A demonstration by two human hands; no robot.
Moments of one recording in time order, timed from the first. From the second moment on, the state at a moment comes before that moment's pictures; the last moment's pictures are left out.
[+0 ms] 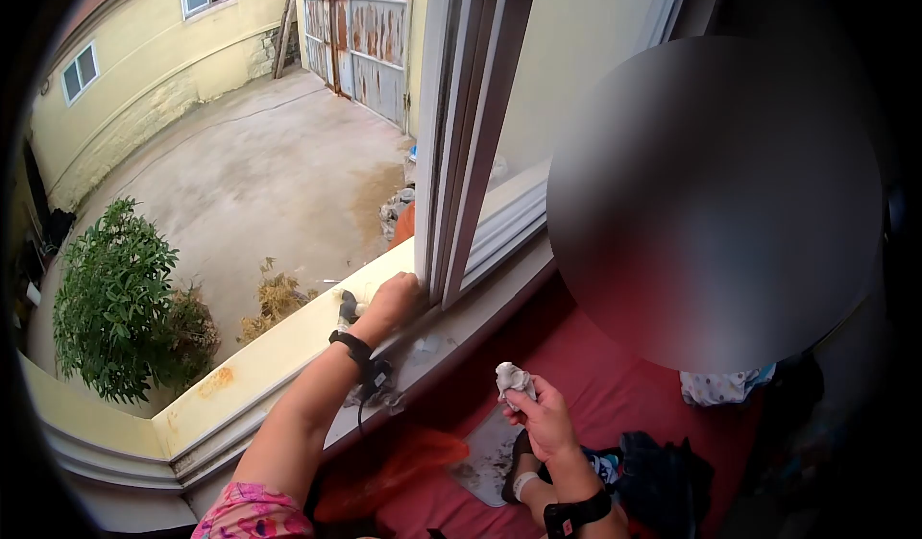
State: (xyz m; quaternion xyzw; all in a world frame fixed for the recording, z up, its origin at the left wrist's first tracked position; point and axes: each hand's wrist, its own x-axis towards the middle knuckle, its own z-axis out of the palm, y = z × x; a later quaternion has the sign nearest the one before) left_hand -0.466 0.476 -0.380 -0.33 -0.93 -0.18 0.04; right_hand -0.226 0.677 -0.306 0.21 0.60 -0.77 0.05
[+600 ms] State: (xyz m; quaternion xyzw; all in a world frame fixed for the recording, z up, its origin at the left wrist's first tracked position) left_hand -0.470 0.467 -0.405 -0.34 -0.91 -0.23 0.04; right_hand -0.231 0.670 -0.300 0.20 0.62 -0.76 0.05
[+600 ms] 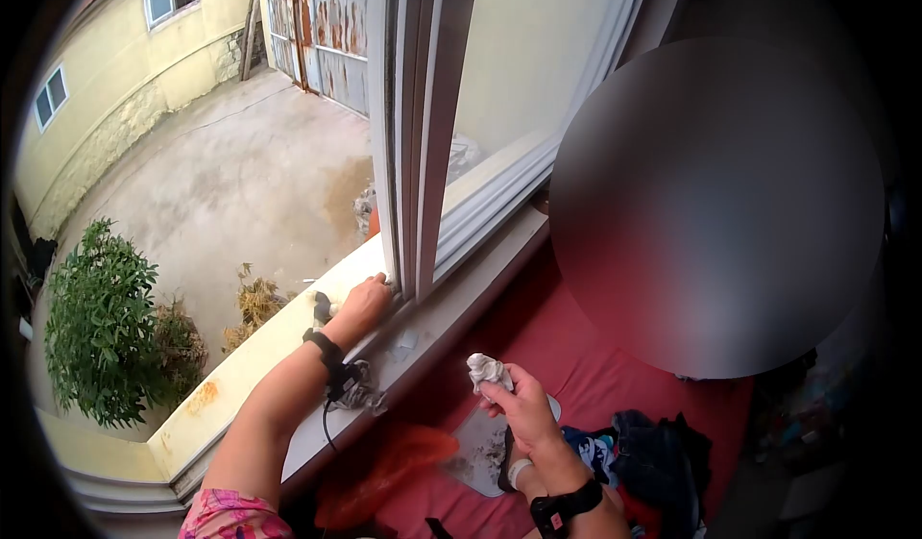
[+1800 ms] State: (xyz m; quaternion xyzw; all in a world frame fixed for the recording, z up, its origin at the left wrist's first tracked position) left_hand -0.479 0.470 -0.415 -0.24 -0.93 -0.27 0.10; right_hand -0.238 0.642 -0.295 0.19 0.66 -0.73 0.02
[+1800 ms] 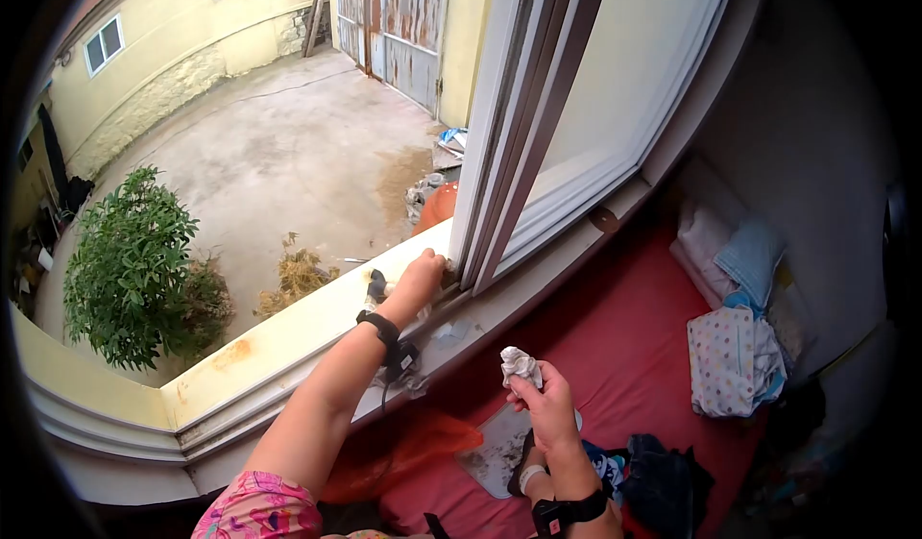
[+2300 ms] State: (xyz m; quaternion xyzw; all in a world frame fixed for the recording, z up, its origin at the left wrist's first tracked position) left_hand -0.486 0.458 -0.430 -0.36 -0.92 -0.16 0.01; right_hand -0.234 0.653 -0.291 0.21 0.66 -0.72 0.01
